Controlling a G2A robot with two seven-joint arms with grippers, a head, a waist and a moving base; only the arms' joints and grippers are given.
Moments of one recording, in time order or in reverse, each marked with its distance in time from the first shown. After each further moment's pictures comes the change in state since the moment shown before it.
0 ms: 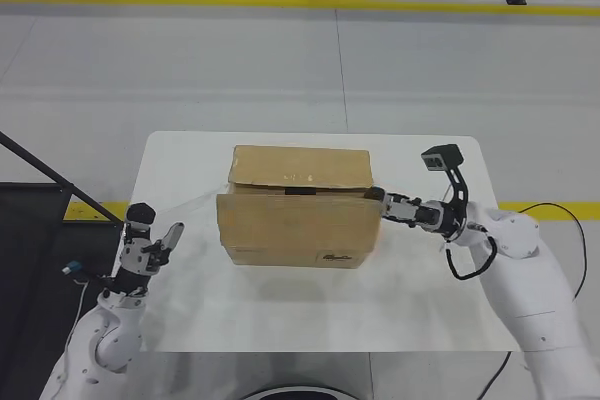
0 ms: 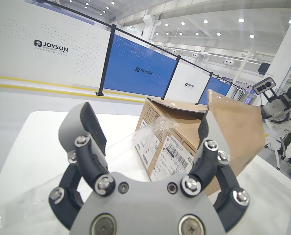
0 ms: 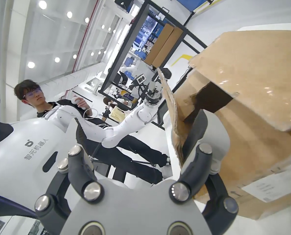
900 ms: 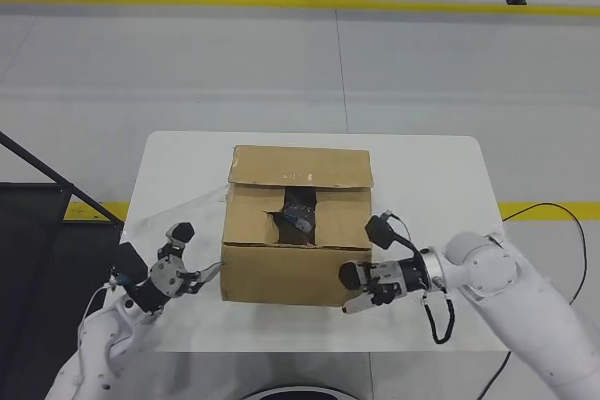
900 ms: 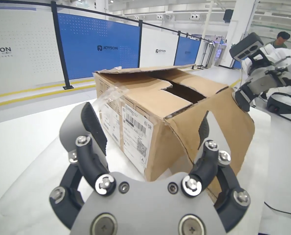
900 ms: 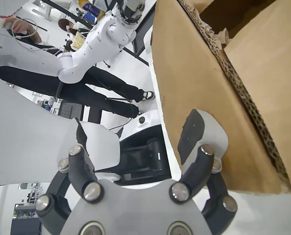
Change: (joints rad) left arm 0.018 0.025 0.025 0.006 0.361 -0.180 0.040; right arm 0.004 0.210 -0.348 -0.225 -0.323 -0.105 -0.105
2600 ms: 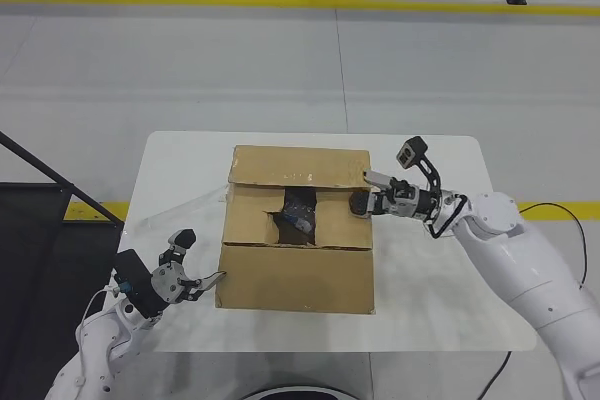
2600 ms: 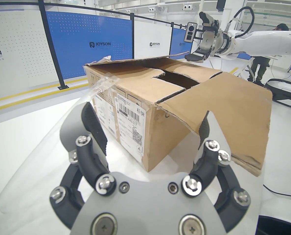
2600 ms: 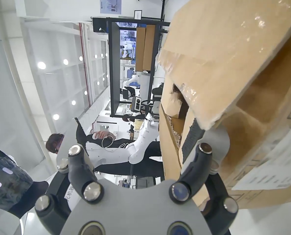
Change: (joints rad) left arm 0.006 0.015 0.003 0.024 0.064 -0.009 0.066; right arm 0.284 -0.116 -0.142 0.443 0.587 0.374 -0.129
